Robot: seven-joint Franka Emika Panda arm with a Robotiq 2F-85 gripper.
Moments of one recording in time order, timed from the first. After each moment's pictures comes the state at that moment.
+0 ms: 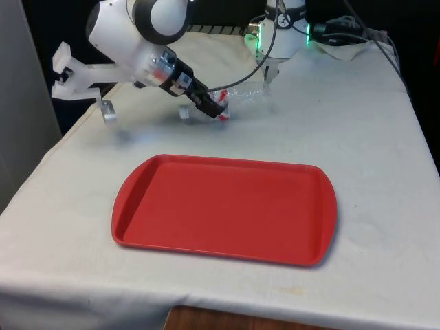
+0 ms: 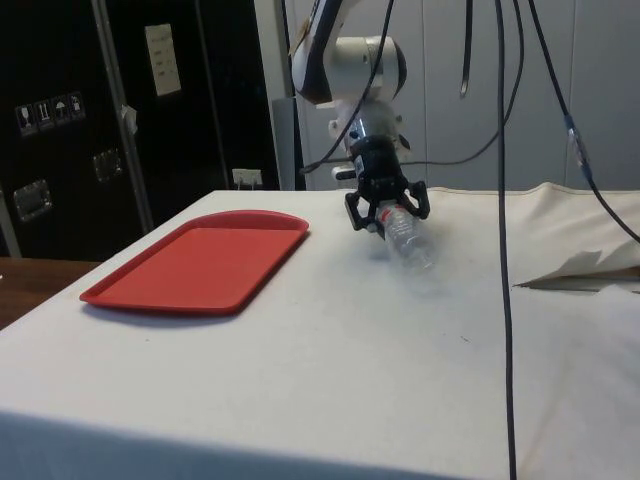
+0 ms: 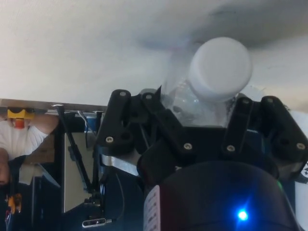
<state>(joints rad) 0.04 0.73 -0.60 -1.90 0.72 1.66 0.12</state>
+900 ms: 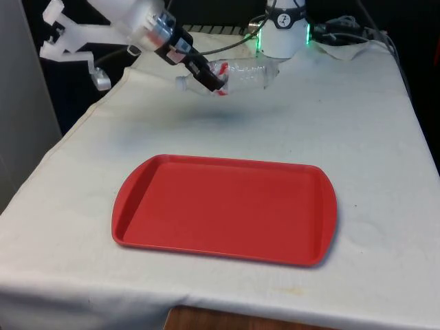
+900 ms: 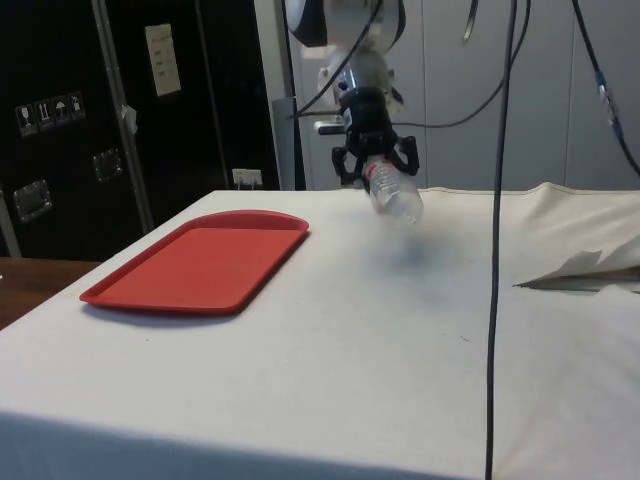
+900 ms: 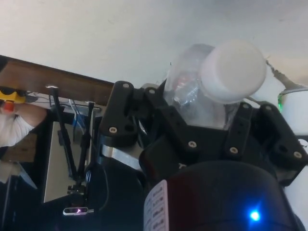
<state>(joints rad) 0.06 0.54 -0.61 -1.95 0.64 1.65 0.25</state>
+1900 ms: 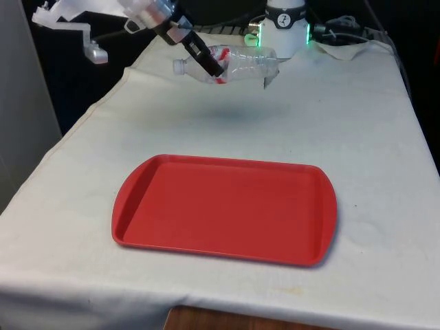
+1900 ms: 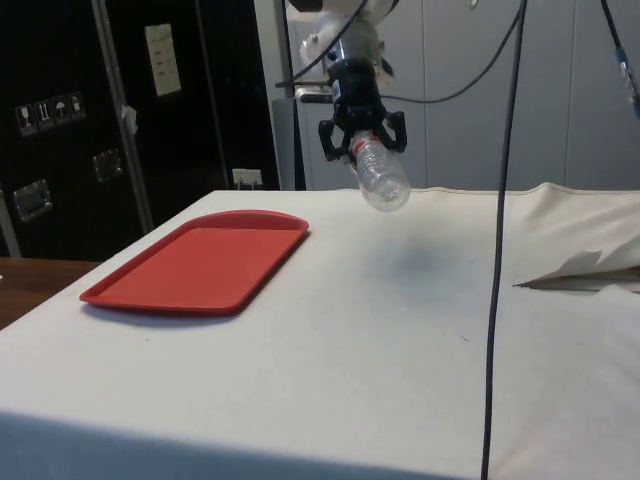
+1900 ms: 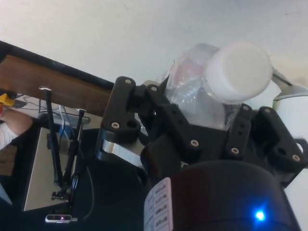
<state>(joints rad) 0.10 0.43 -0.61 -1.96 0.58 1.69 0.31</state>
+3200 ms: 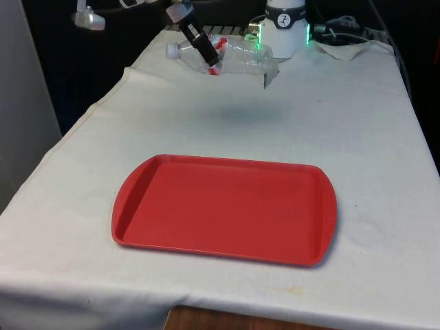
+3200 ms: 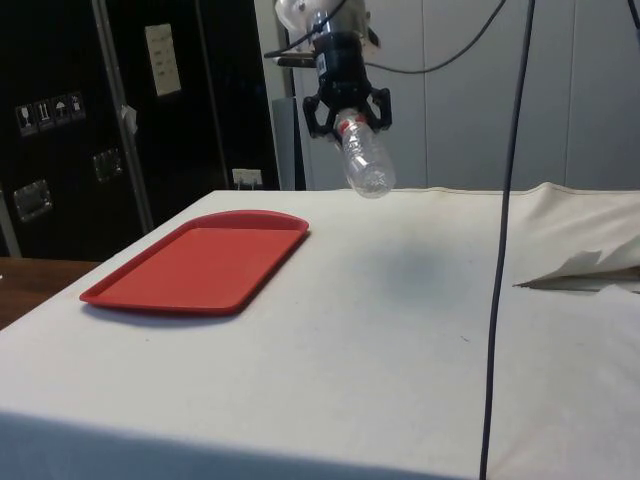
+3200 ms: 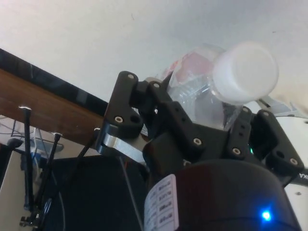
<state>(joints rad) 0.14 0.33 -0.60 -1.97 0.48 1.79 0.38</state>
